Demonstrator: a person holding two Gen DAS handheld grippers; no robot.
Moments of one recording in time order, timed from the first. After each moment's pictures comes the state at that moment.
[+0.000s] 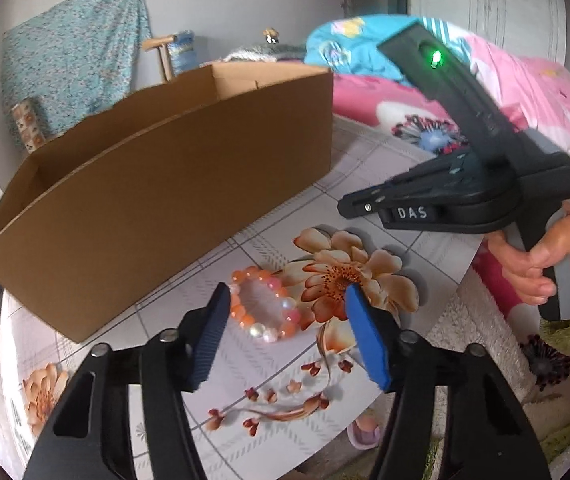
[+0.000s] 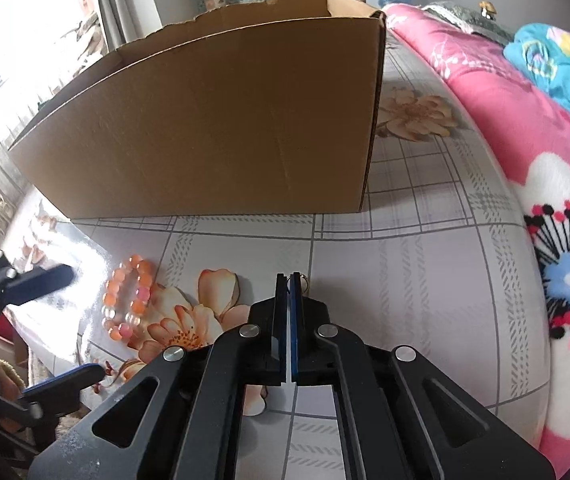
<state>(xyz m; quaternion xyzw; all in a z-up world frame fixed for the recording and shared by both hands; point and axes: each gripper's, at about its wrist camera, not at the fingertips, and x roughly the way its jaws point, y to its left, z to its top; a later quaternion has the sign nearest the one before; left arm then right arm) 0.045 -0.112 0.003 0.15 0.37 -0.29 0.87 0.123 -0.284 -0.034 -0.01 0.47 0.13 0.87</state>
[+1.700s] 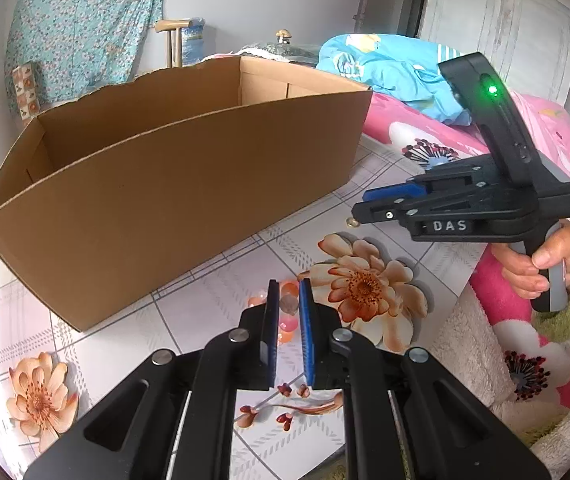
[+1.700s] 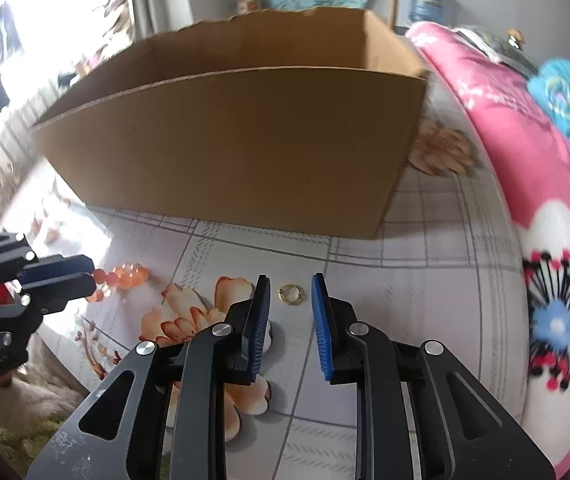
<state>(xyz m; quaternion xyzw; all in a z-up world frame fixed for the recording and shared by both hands) 0.051 -0.068 0.007 0.08 0.38 -0.30 0.87 0.141 -0.283 -0.023 -0.07 0.46 0.17 0.87</state>
